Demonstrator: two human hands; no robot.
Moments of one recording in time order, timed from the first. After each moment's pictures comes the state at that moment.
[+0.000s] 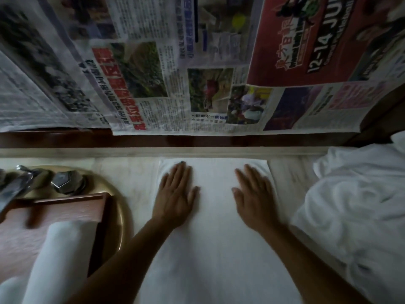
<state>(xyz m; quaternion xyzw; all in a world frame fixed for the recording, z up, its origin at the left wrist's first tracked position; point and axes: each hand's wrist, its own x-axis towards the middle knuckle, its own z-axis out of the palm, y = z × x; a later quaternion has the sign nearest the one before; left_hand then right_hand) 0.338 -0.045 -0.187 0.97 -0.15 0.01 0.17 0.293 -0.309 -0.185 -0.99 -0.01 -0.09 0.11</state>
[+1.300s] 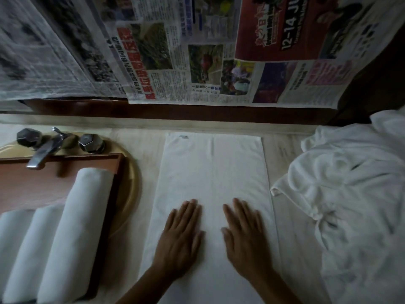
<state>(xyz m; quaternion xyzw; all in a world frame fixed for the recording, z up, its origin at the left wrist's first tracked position) 0.107 -0.050 -0.178 0.96 -0.20 -0.01 0.19 0.085 -0.277 -0.179 -0.98 -0.07 -0.08 0.13</state>
